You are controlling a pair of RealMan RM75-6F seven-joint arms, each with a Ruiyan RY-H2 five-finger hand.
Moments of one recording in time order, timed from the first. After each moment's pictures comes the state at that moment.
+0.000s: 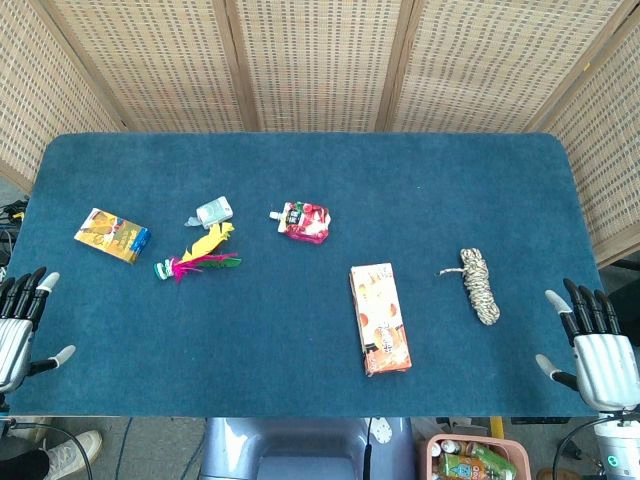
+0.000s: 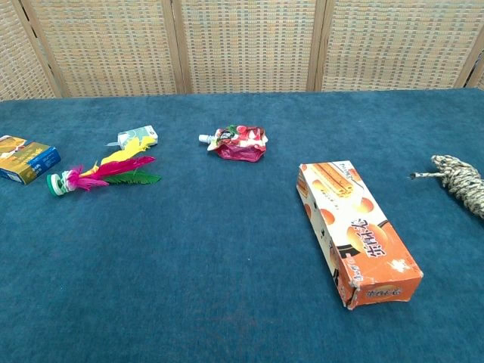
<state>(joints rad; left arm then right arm) -0.09 -1.13 -0.04 -1.60 1.52 1.50 0.07 0.05 -1.15 0.07 -1.58 -1.58 1.58 -0.10</state>
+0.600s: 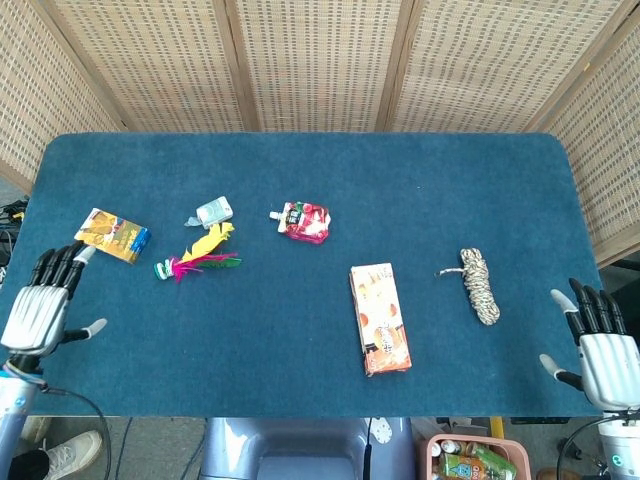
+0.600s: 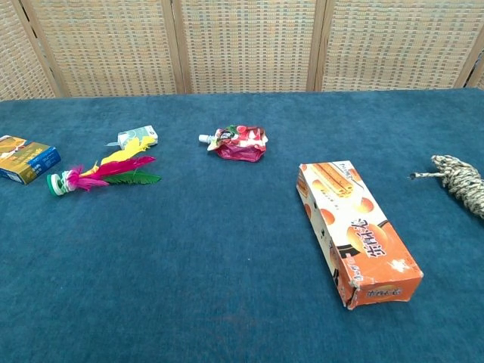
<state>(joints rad) -0.25 -1.16 -0.13 -1.62 1.45 1.32 0.09 0.05 -1.14 0.07 -1.58 -1.55 1.56 -0.08</state>
